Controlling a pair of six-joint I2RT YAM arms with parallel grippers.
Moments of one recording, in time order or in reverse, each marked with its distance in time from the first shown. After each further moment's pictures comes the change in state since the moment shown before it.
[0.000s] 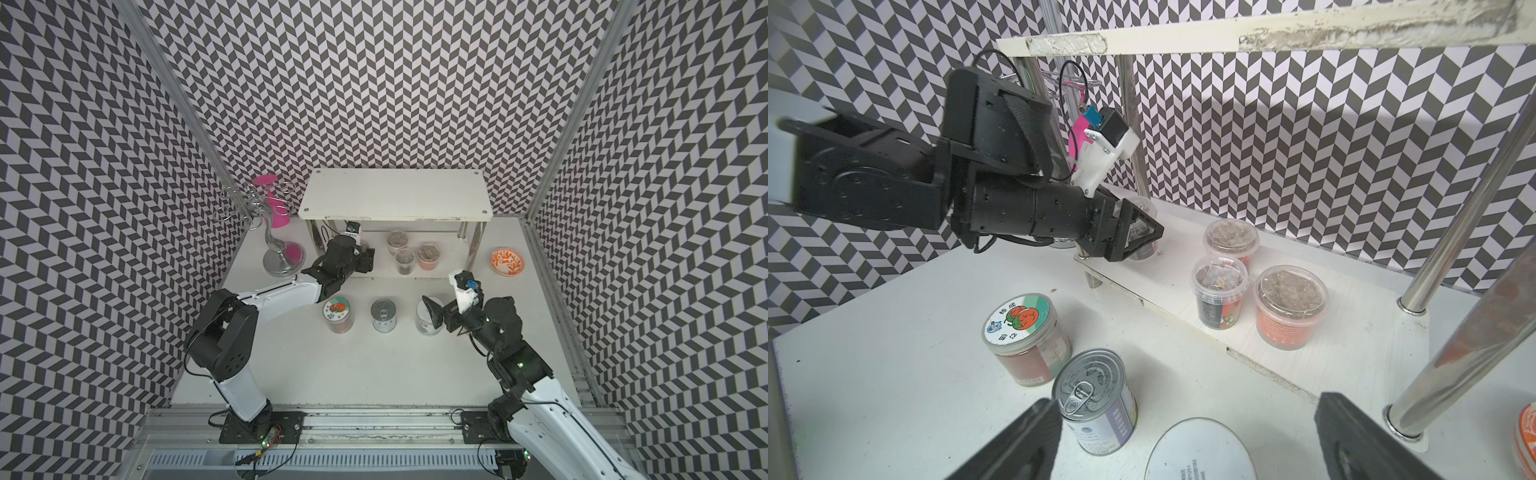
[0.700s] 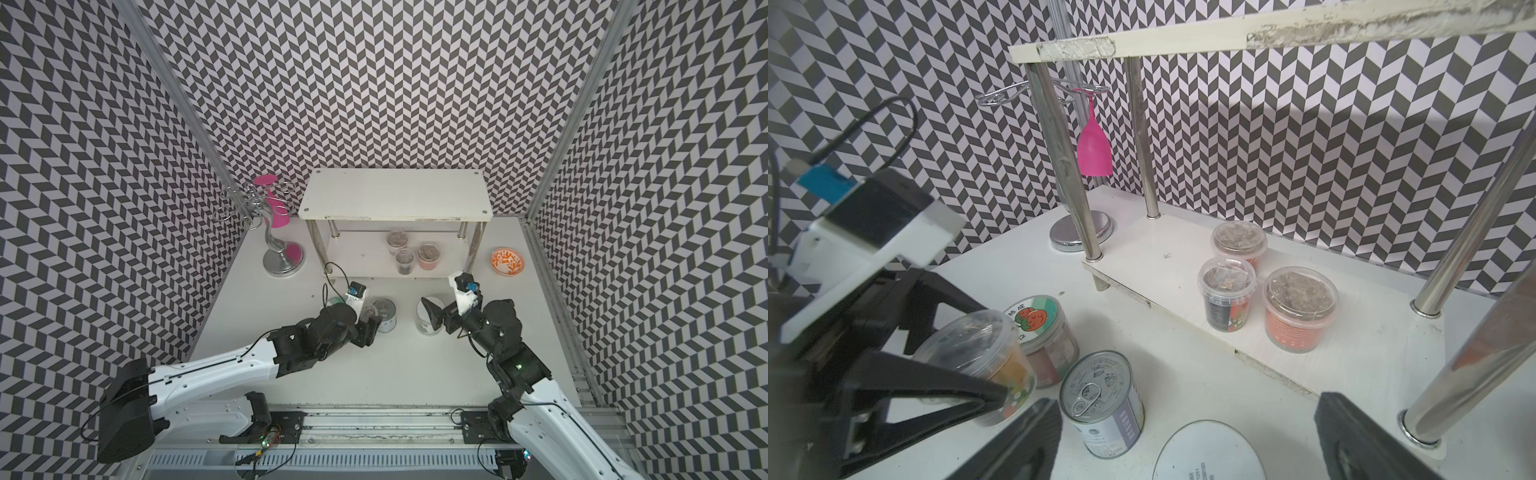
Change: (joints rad) left arm -0.470 -0.592 -0.420 -0.365 -0.134 -0.271; right arm 0.000 -0.005 -0.040 0.048 -0.027 0.011
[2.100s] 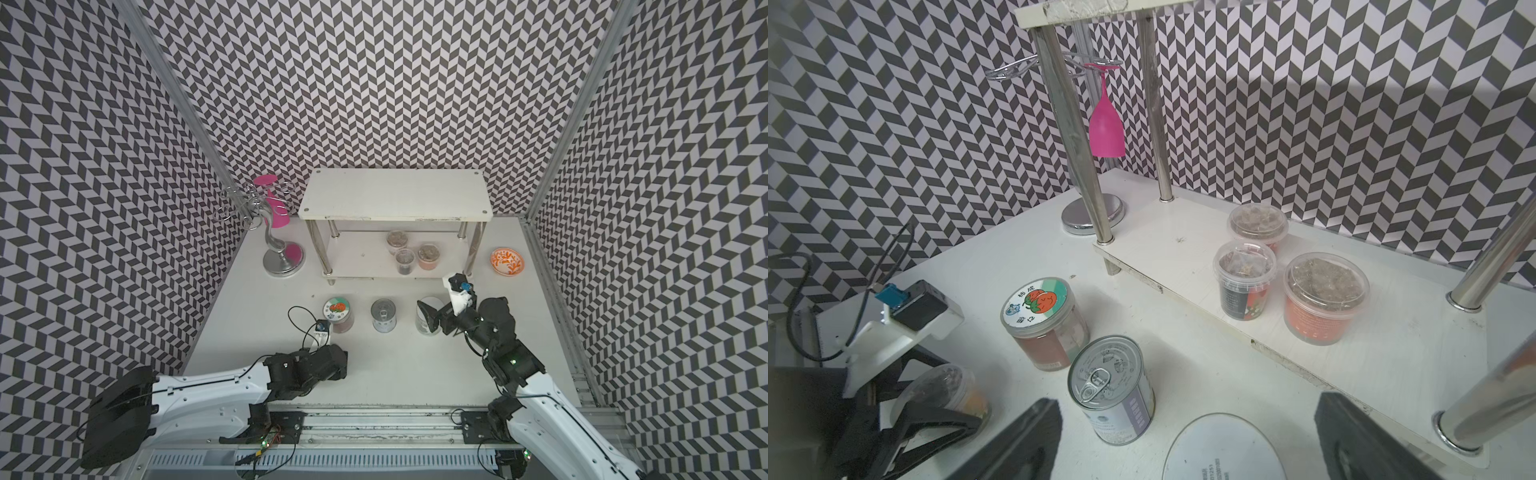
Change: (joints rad) left arm -0.057 -0.077 -0.305 -0.193 -0.138 -0.442; right arm 0.000 0.056 -0.017 0.035 -0.044 -0.005
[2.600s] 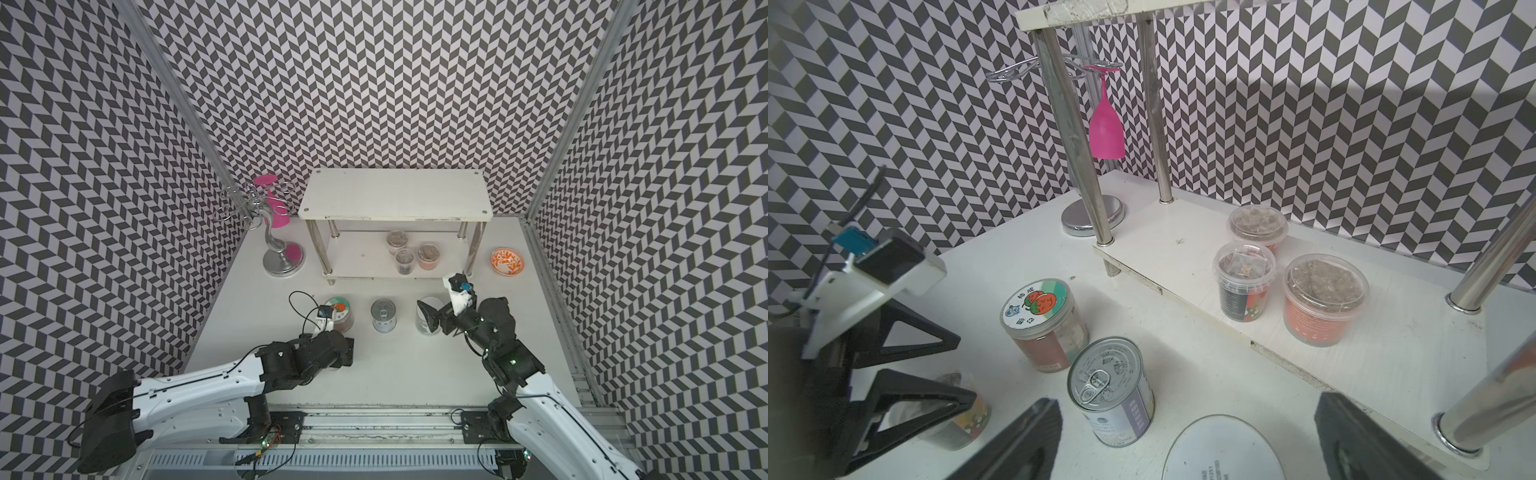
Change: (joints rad) left arm 0.017 -0.043 0.216 -0.150 -0.039 0.080; right arm 0.000 0.000 -0.002 0.013 0.001 0.000
